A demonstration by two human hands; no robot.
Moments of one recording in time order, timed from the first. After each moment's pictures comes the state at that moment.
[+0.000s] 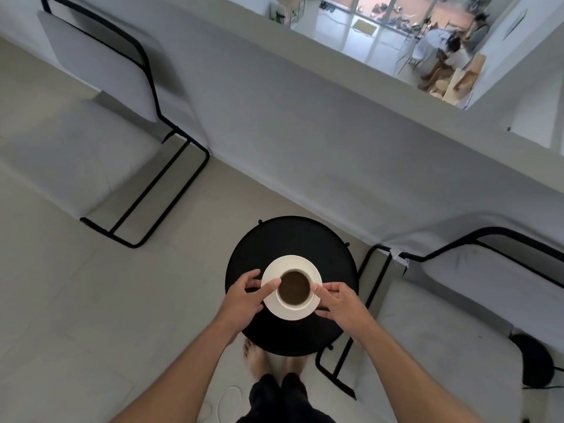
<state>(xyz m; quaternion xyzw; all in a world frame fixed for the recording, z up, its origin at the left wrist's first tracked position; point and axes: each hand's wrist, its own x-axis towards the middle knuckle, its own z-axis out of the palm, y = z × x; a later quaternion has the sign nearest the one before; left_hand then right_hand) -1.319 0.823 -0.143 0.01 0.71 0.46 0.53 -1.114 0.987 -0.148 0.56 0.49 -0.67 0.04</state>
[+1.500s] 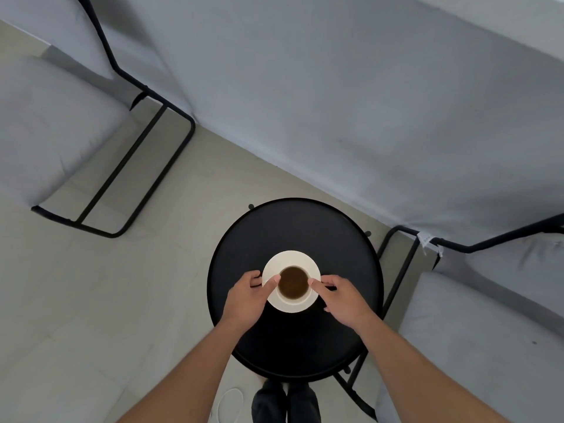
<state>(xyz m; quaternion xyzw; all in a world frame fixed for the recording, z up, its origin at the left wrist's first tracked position) -1.325 0.874 -0.308 0.05 0.82 0.27 0.49 -1.131 1.031 -0.336 0.55 0.59 -0.57 0.15</state>
